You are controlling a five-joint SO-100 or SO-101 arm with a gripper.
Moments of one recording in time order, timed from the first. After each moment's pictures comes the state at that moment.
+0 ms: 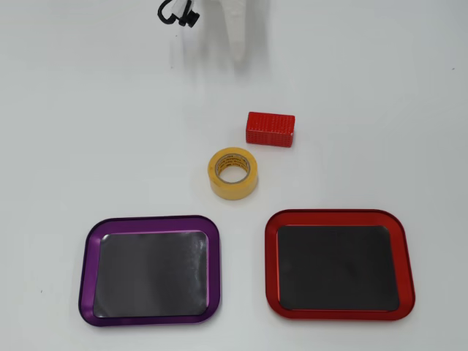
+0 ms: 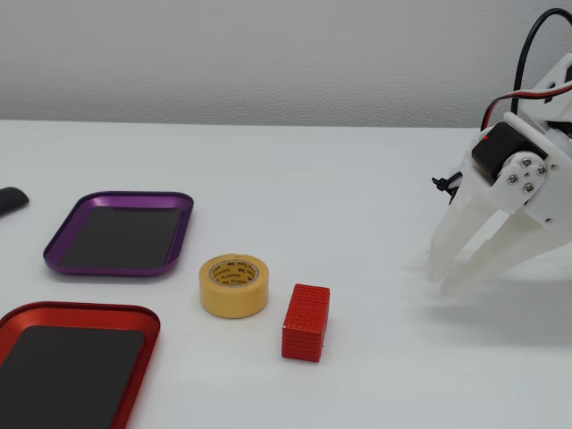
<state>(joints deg) 2.0 190.9 175.0 65.6 -6.4</state>
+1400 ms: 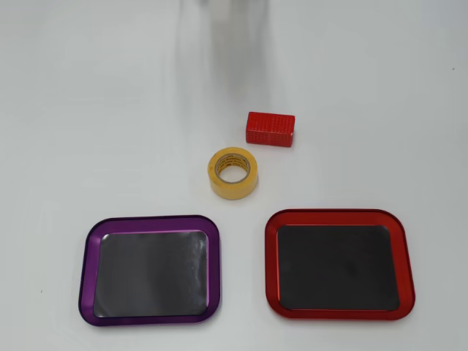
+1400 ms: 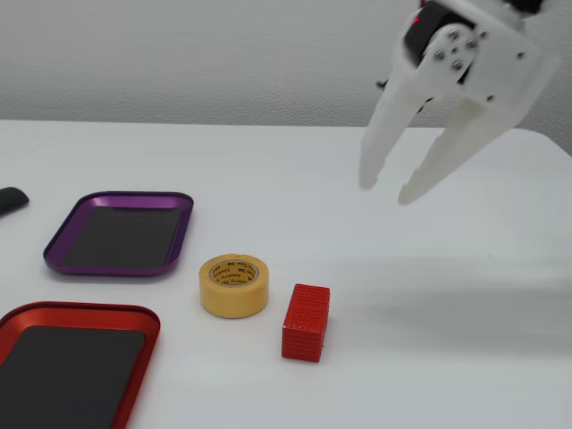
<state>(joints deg) 0.3 130.1 121.3 67.4 -12.5</state>
